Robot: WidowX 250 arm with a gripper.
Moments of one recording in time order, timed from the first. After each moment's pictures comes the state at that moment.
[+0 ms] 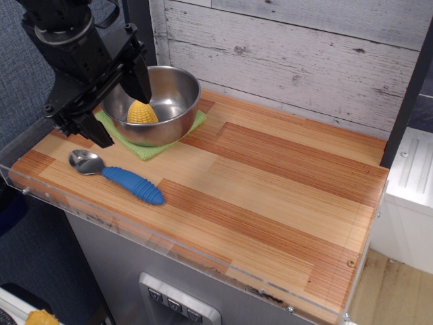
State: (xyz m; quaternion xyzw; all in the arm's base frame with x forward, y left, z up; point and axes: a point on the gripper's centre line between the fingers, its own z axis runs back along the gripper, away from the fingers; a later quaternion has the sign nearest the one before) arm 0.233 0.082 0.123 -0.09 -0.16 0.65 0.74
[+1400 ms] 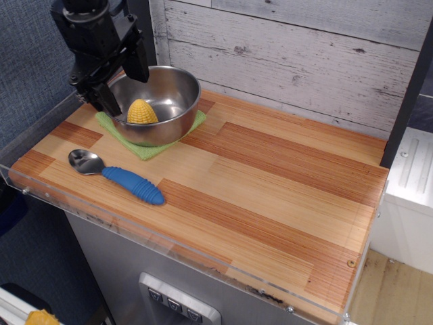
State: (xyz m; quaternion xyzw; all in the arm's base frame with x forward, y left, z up) arm 0.302 0.137 0.084 -0.06 -0.12 0.70 0.70
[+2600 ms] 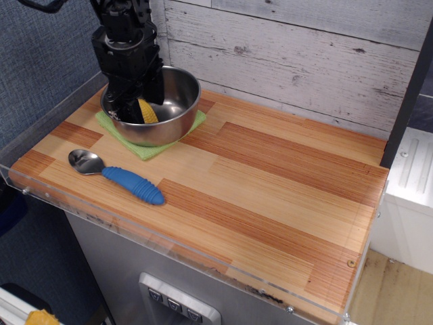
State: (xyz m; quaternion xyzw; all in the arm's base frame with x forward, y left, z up) arm 0.334 0.142 0.035 -0.02 -0.10 0.72 0.68
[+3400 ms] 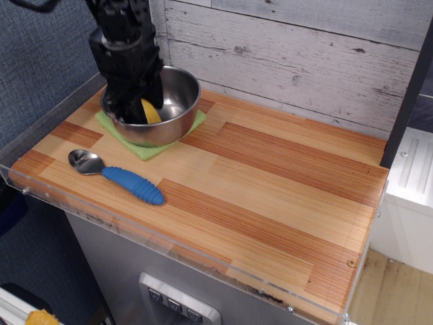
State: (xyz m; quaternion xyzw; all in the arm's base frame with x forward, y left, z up) arm 0.325 0.132 0.056 -0.04 -0.10 0.72 0.69
